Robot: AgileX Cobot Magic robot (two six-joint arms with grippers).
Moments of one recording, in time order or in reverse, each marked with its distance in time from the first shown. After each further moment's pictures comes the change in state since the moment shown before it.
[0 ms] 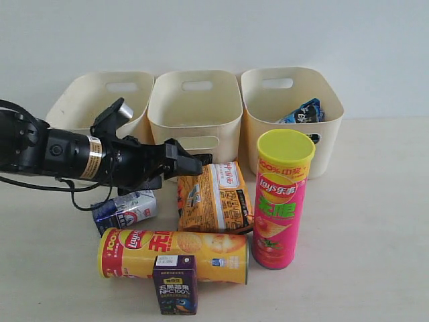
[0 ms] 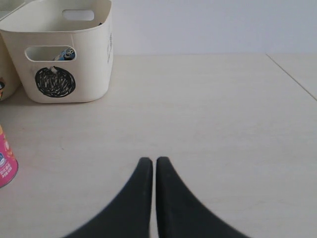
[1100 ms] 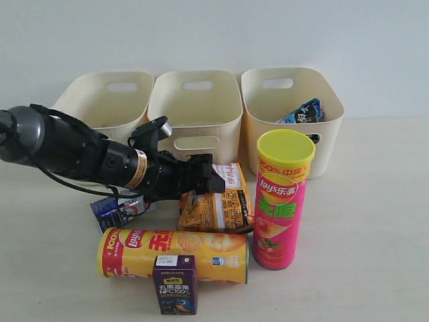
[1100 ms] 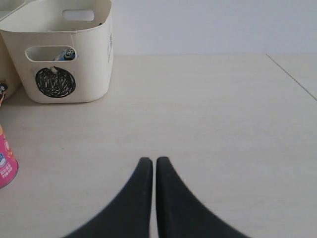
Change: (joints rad) left arm -0.111 0.179 -0.169 0.099 0.152 -0.094; right arm 0.000 0.000 0.000 0.000 0.000 0.000
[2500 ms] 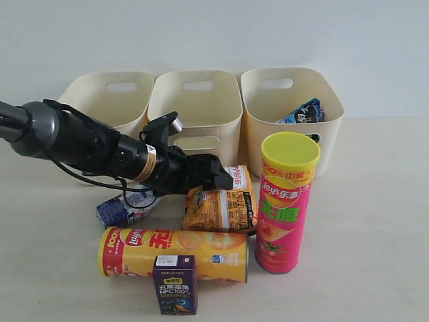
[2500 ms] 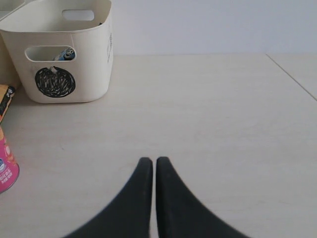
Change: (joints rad) left arm -0.005 0.058 -0.089 0.133 -0.027 -0.103; right arm 0.000 0.000 0.000 0.000 0.000 0.000
